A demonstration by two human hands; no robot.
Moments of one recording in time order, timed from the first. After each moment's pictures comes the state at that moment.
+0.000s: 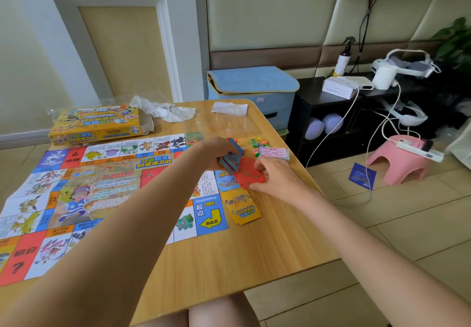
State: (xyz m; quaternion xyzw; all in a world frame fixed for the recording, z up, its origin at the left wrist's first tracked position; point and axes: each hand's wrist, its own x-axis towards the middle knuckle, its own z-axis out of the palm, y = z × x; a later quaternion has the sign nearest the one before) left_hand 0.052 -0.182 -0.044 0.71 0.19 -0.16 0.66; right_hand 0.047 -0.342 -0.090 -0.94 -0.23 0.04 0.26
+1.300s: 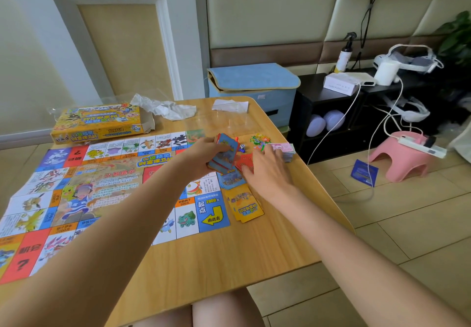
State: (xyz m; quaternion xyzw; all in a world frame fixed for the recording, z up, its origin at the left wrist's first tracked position) left_hand 0.034 -0.161 -0.057 0.72 0.13 -0.10 0.67; right_hand 0.029 -0.310 -0.079 -0.97 -0.16 -0.06 0.15
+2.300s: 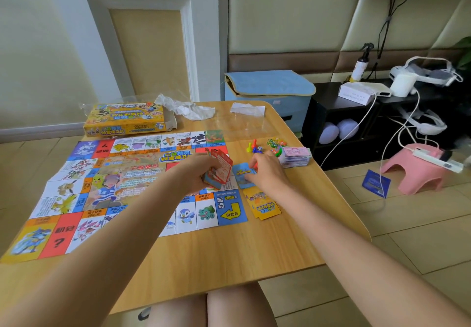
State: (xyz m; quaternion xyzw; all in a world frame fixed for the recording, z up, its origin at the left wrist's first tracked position) left_hand -0.019 -0.135 -0.048 0.64 0.27 -0.10 0.71; right_hand 0.033 -0.280 -0.088 -0.95 -0.15 0.02 0.27
